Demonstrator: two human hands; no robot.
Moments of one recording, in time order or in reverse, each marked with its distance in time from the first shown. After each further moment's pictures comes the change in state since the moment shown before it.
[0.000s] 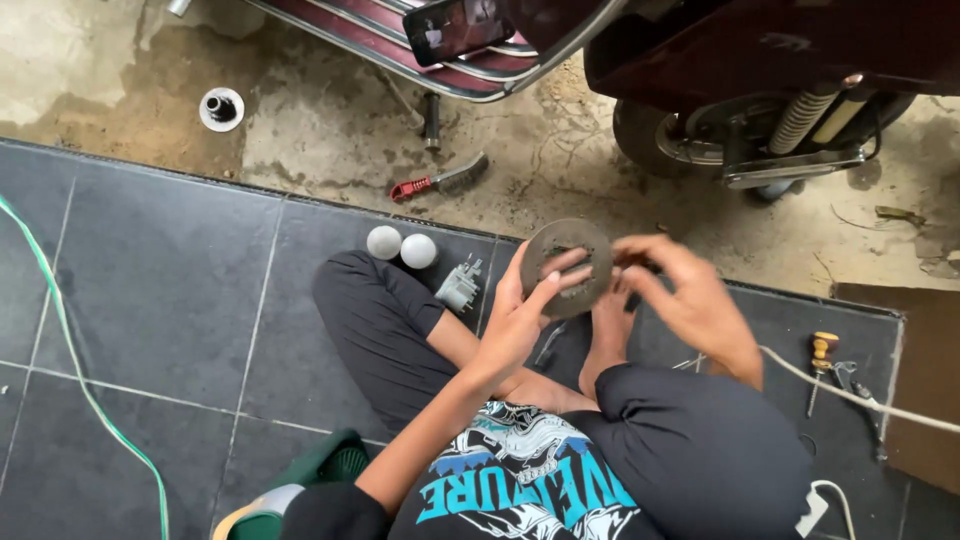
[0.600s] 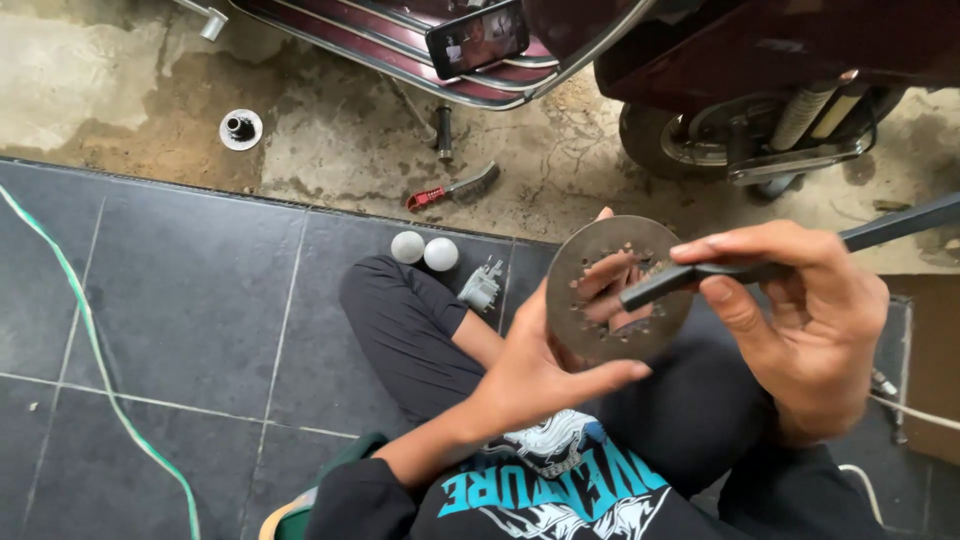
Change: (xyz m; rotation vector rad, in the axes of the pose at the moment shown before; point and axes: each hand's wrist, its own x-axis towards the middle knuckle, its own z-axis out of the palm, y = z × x) left_hand -0.064 0.125 0.032 -0.021 -0.303 0.182; right_hand -0.037 -0.175 -0.016 0.100 0.420 -0.139
